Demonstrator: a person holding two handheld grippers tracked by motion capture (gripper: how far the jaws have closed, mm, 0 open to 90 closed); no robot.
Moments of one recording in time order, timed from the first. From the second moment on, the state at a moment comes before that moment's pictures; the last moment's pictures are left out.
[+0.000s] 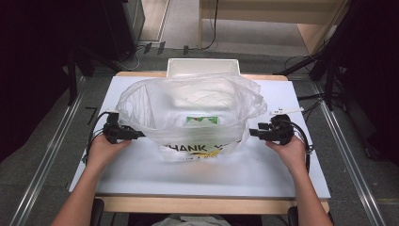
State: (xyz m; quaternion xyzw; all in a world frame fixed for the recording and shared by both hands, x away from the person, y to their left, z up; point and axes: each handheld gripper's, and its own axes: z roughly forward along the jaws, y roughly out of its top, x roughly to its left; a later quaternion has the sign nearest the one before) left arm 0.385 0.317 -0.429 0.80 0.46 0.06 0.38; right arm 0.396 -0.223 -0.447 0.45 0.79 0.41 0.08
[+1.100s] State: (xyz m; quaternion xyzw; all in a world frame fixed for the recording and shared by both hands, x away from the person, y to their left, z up) left arm 0.432 0.357 -0.273 0.79 0.43 0.10 0.42; right arm 0.421 -0.251 -0.297 0.39 0.80 0.44 0.11
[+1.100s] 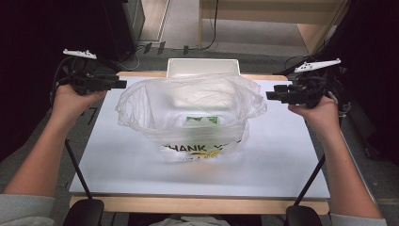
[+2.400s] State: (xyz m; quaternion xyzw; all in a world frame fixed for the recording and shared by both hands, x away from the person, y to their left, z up) left arm 0.437 0.210 -0.197 0.88 0.23 0.04 0.42; right arm 0.446 -0.078 -0.198 0.16 0.88 0.44 0.03
